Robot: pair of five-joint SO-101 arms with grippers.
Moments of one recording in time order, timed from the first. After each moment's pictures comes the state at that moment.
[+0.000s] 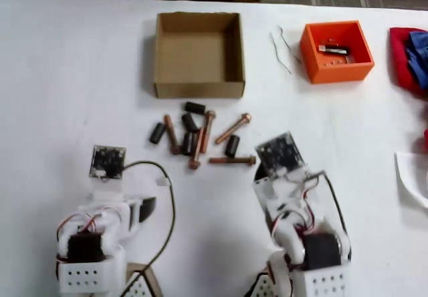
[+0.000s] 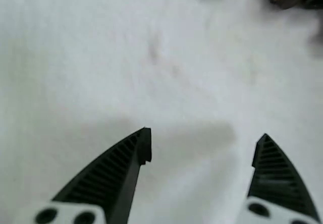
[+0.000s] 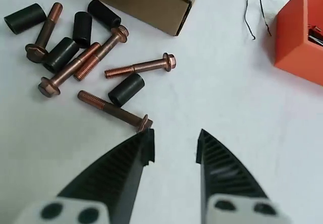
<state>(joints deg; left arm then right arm) -10.6 -103.0 96.0 74.7 -4.6 -13.0 -85.4 72.7 61.9 20.7</state>
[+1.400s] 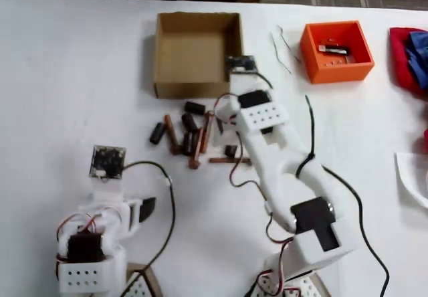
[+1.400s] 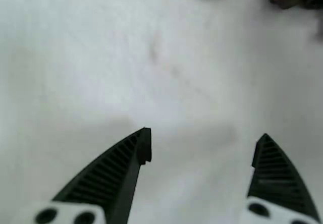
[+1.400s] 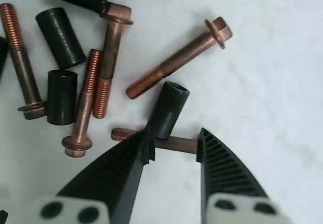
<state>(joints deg) -10.6 -103.0 96.0 74.7 -4.6 -21.3 6.0 15.6 68.0 -12.1</state>
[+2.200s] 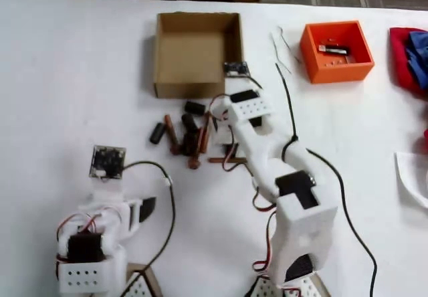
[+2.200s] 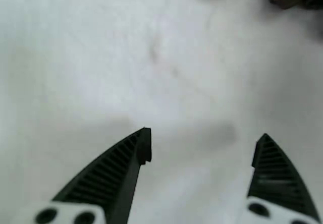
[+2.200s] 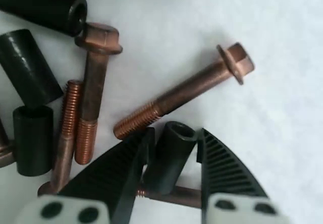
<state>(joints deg) -10.6 -103.0 96.0 74.7 -4.6 -21.7 22.6 8.7 61.2 -11.4</state>
